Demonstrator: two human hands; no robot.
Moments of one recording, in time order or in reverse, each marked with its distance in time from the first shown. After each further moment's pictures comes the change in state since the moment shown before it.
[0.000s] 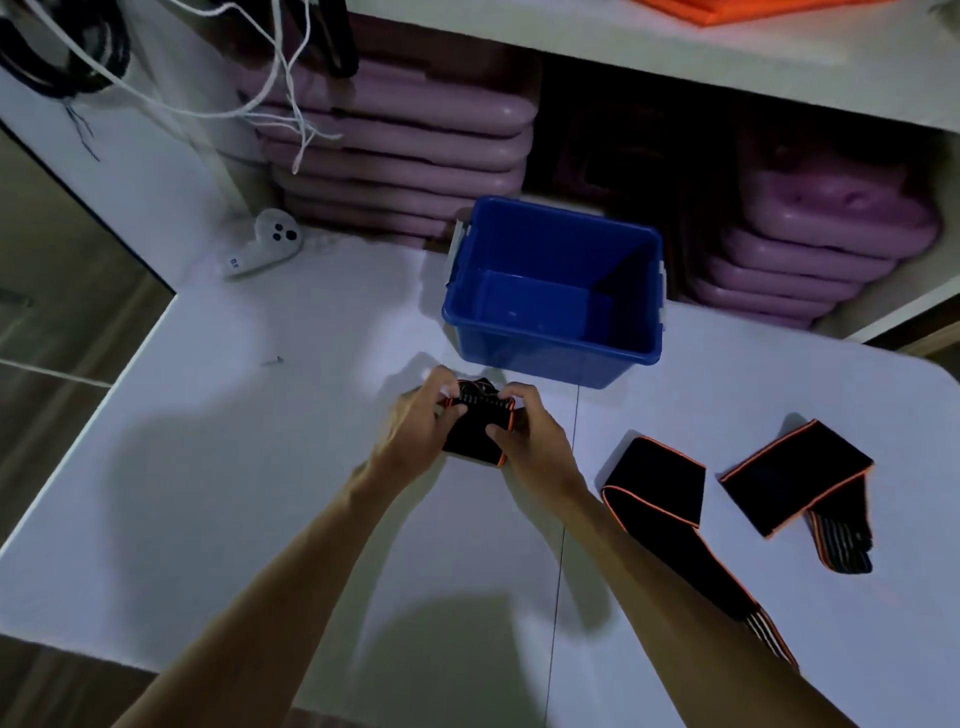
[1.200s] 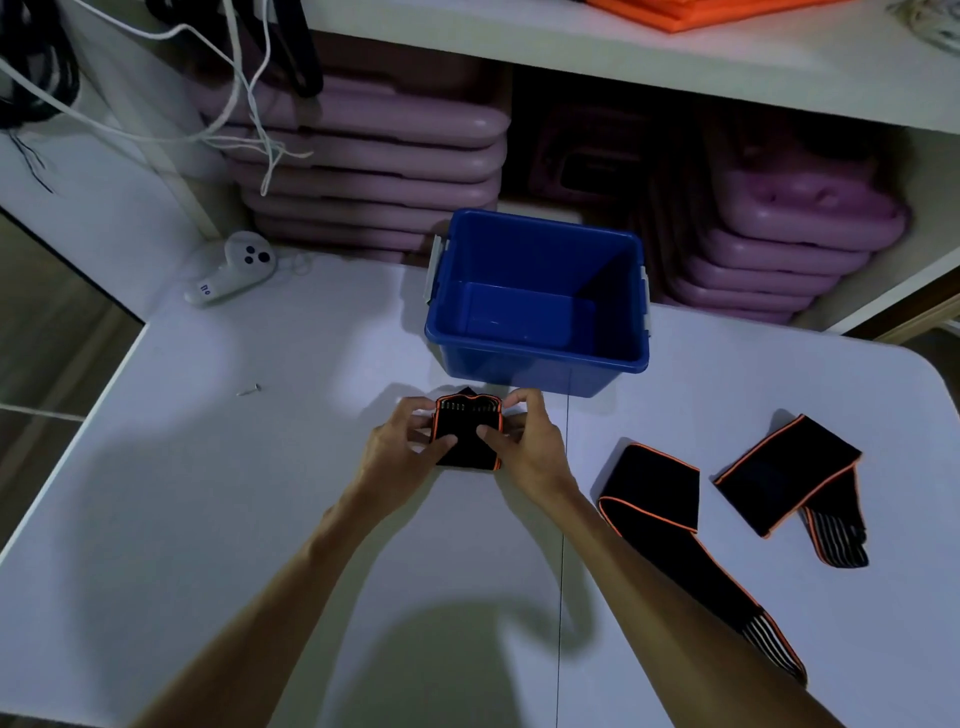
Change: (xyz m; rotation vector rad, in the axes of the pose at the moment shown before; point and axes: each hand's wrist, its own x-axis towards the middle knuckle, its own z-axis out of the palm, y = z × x) left_hand -0.003 -0.011 -0.002 -0.173 0.012 -0.135; right_hand 0.023 0.004 0.004 -0.053 0.173 0.065
